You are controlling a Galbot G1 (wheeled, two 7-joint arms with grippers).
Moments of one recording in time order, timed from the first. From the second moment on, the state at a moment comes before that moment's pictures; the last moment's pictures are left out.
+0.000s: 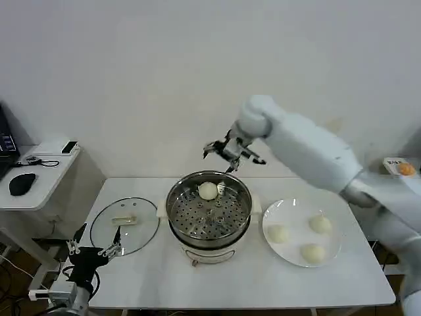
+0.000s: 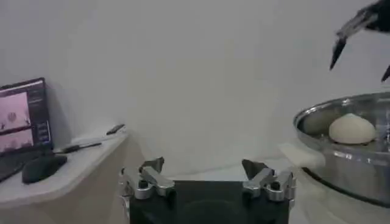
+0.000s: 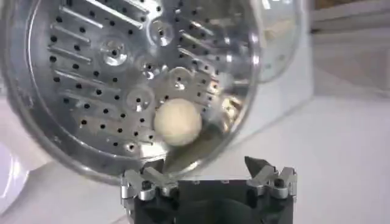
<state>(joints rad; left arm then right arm) 1.65 -1.38 -0.77 -2.23 -0.05 0.23 0.06 0.31 0.94 -0.68 1.32 -0.19 0.18 -1.13</state>
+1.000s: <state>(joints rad) 1.68 -1.37 -0.74 -2.29 -0.05 0.23 0.07 0.07 0.53 -0.59 1.49 -0.05 -0.35 -1.31</state>
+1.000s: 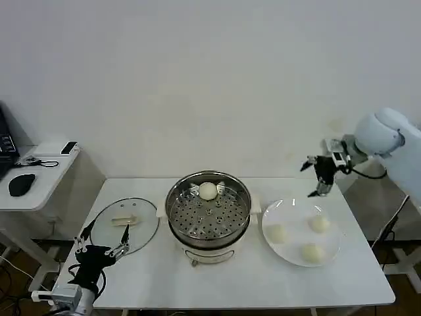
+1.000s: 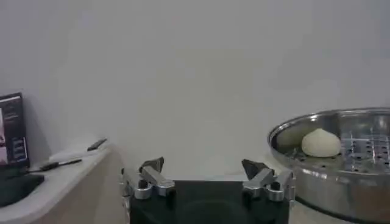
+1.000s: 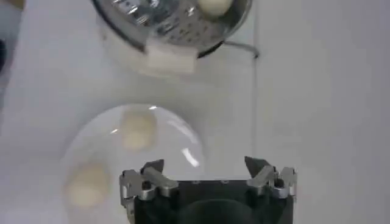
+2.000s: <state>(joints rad) 1.66 -1.37 -0.75 -2.23 -0.04 0.23 0.07 -0.16 0.75 -0.52 1.30 -0.18 -0.32 -1.27</state>
